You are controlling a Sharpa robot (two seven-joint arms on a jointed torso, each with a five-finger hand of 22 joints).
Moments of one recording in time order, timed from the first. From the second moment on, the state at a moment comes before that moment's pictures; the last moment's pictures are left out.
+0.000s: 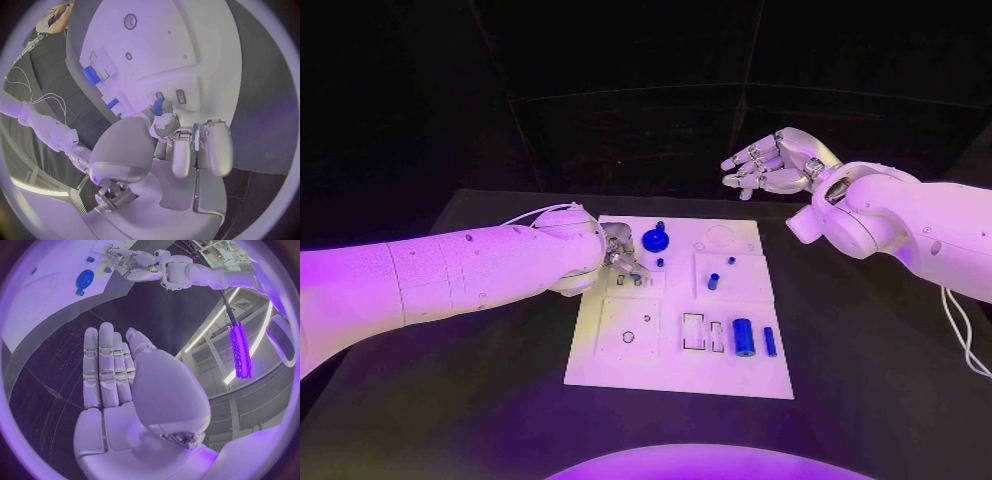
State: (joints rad) left arm 1.32 -0.58 -0.23 1.35 -1.11 -0.02 -0.53; left_hand 1.25 0.03 0.25 0.17 0.05 0.96 0.02 0.51 0.81 1.34 -0.04 1.10 1.06 1.47 -0.09 1.57 1.31 0.06 1.46 0.01 1.39 1.30; right arm 1.32 -0.80 -0.05 1.36 -0.68 -0.29 0.21; right_hand 1.50 -0.07 0.08 0.13 0.29 1.03 0.15 0.07 0.07 1.22 0.07 0.31 0.31 1.35 0.00 0.37 0.49 0.17 0.99 0.12 0.69 0.52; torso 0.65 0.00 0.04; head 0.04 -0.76
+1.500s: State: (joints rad) left arm 1.31 -0.59 -0.23 1.37 -1.13 0.00 -0.53; left_hand 1.24 0.02 0.27 0.16 0.04 0.97 0.03 0.51 0.82 1.35 -0.05 1.10 1.06 1.47 -0.09 1.57 1.31 0.06 1.46 0.01 1.39 1.30; right arm 1.32 -0.80 -0.05 1.36 -0.69 -0.28 0.21; right_hand 1.50 -0.07 0.08 0.13 0.29 1.03 0.15 0.07 0.07 1.22 0.07 0.31 0.31 1.36 0.01 0.37 0.50 0.17 0.99 0.12 0.68 0.52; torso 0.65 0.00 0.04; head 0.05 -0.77
